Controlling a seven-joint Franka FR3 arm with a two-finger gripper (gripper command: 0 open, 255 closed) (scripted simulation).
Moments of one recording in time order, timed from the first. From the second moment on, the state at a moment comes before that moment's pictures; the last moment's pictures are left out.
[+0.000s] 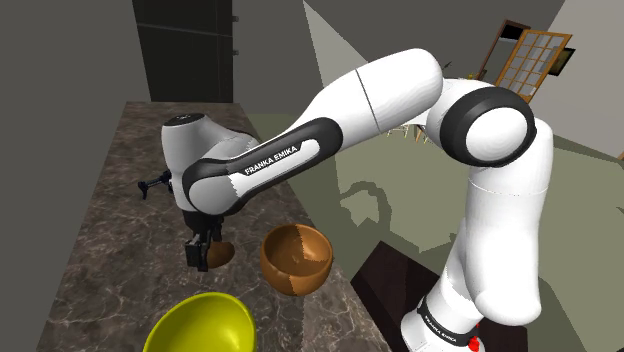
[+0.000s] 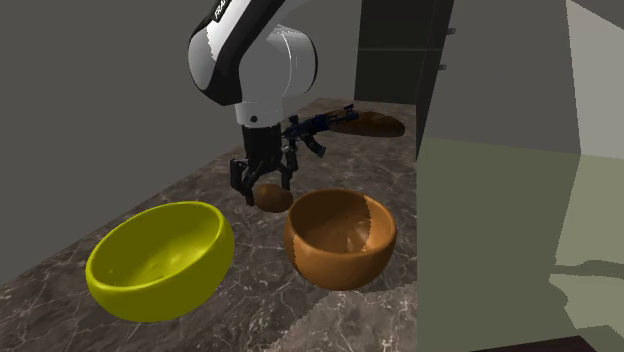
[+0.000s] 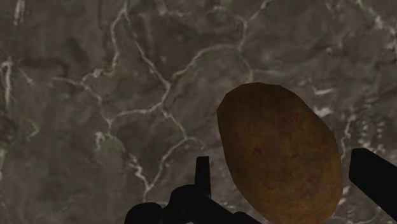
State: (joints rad) arm 0.29 0.36 0.26 -1.84 -0.06 2.09 -0.06
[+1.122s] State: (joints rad) arm 0.29 0.34 0.26 -1.82 -0.05 2.06 -0.06
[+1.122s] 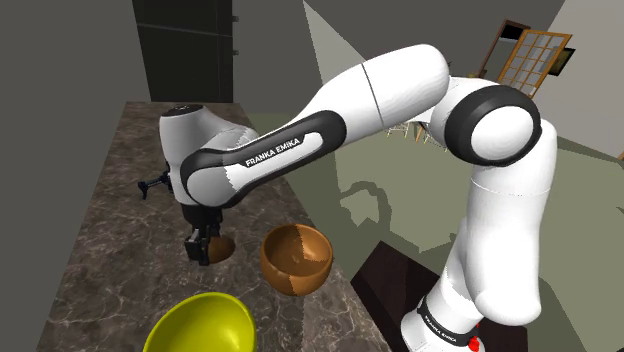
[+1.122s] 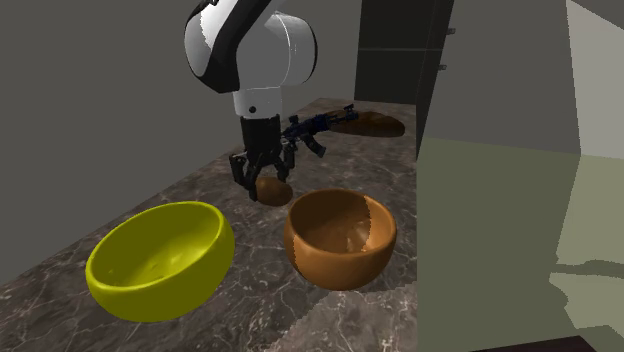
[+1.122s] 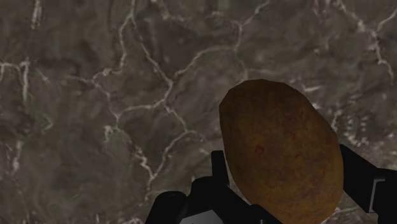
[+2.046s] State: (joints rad) arm 0.29 0.27 0.27 -1.73 -0.03 1.89 -0.07
